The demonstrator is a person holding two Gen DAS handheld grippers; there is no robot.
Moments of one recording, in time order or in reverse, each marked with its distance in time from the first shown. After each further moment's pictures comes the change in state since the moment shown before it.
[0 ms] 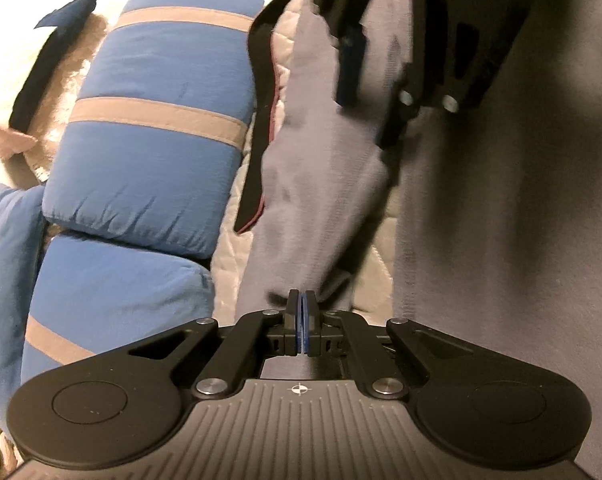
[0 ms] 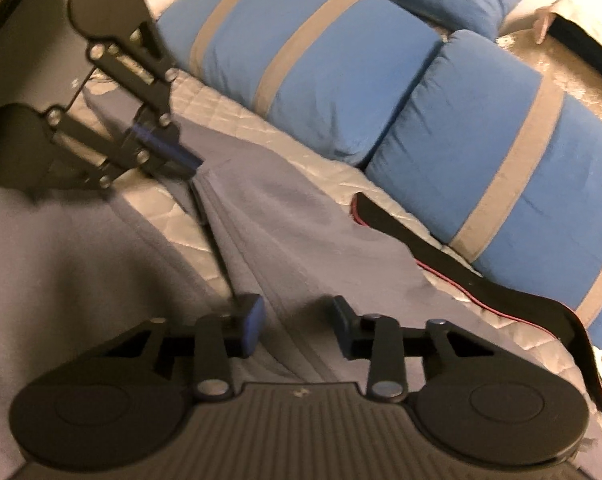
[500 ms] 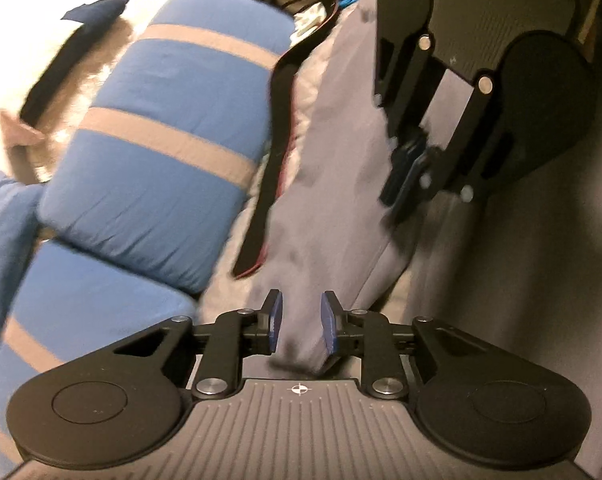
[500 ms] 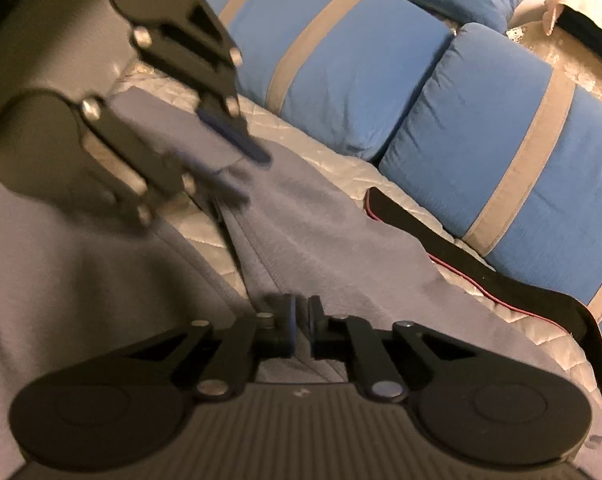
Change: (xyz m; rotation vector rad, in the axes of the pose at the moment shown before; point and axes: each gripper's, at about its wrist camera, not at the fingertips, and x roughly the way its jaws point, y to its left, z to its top) left arm 0.002 0.021 0.029 -0.151 -0.132 -0.118; right arm -0.006 -0.006 0.001 0.027 0.010 0.051
